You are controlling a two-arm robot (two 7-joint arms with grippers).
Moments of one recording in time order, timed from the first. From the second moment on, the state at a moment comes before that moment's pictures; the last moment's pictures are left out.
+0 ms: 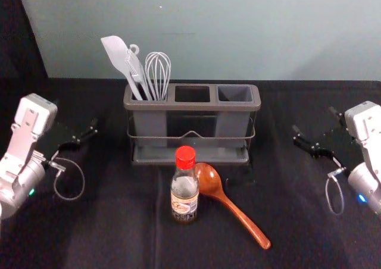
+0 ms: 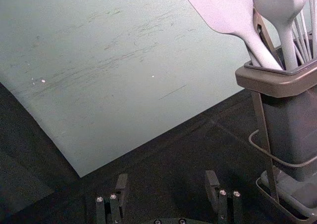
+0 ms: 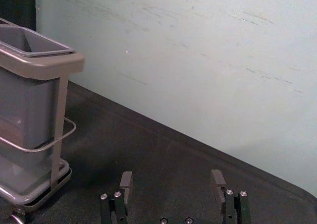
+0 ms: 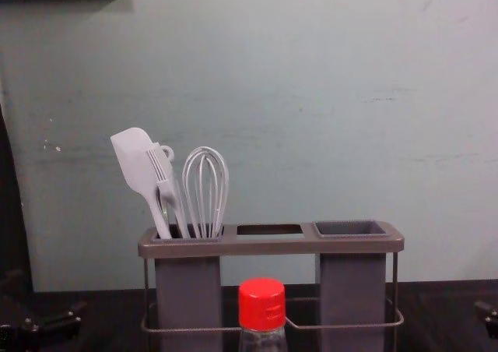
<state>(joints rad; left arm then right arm) -0.20 0.60 0.45 -1.41 -0.25 -0.12 0.03 0.20 0.60 -0.45 -1.41 0.25 -0.12 -0.03</state>
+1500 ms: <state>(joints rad) -0.20 0.60 0.45 -1.41 -0.25 -0.12 0.03 0.16 0.62 -0.44 -1.46 0.23 -0.10 -0.04</state>
